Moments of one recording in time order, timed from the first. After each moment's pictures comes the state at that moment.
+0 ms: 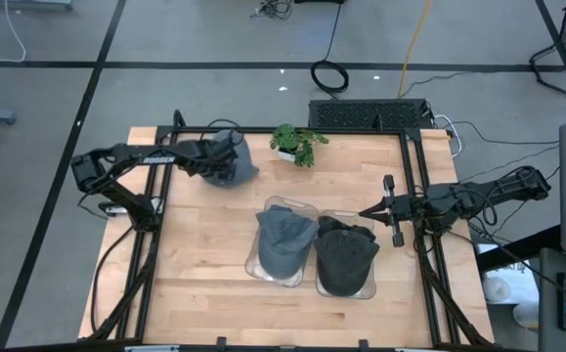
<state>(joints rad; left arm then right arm) 0.55 1.51 0.81 -0.71 -0.36 -0.80 0.27 0.46 0.44 -0.14 0.18 -0.06</state>
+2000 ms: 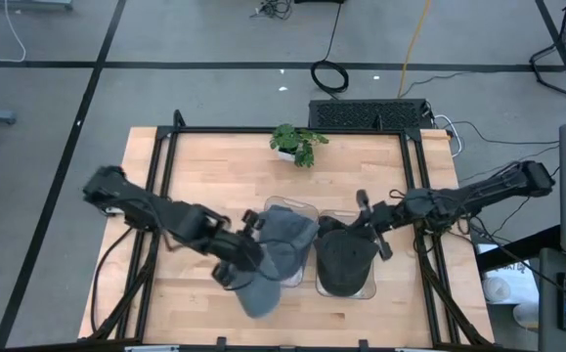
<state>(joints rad) -0.42 1.69 1.69 -1.10 -0.23 0.23 0.24 0.83 0.44 0.35 -0.12 0.12</state>
